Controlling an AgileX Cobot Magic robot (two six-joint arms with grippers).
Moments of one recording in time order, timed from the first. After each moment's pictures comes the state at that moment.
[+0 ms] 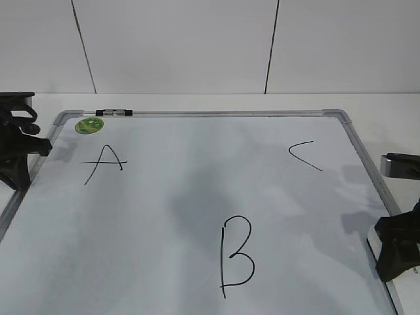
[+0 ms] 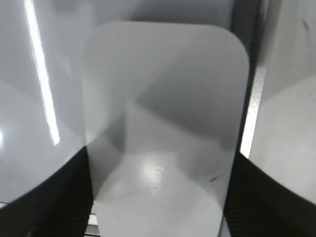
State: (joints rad) left arm -0.05 2.01 -1.34 -0.05 0.92 0.01; right arm 0.08 1.57 -0.79 0.17 0.94 -0.06
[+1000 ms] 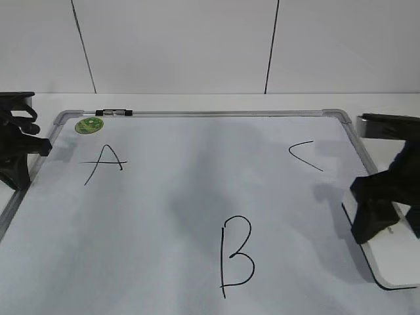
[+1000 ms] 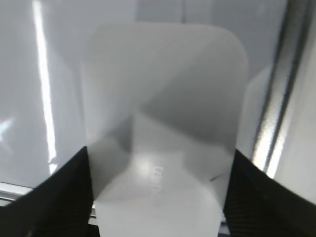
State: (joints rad) left arm -0.05 2.01 -1.34 -0.05 0.92 0.01; right arm 0.17 1.57 -0.98 0.18 1.07 -0.03
